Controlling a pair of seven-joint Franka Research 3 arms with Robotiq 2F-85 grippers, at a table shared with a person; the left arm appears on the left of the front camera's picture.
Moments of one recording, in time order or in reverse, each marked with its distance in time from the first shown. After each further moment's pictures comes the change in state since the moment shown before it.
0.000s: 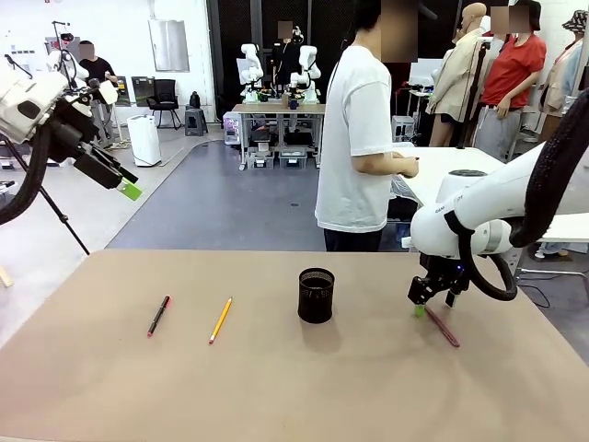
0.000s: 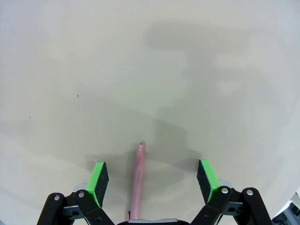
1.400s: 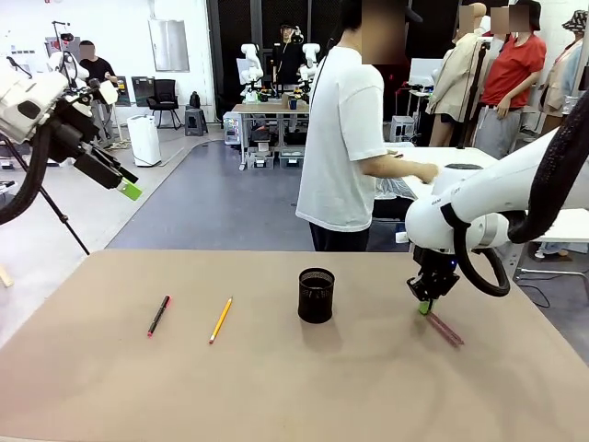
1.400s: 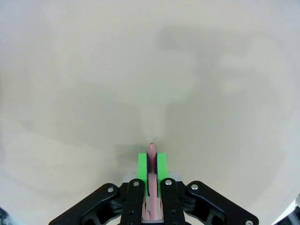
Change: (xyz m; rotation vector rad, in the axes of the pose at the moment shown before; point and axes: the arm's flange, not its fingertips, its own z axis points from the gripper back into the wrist) left arm 0.000 0.000 0.000 0.000 0.000 0.000; right arm 0.003 0.019 0.021 0.063 -0.023 0.010
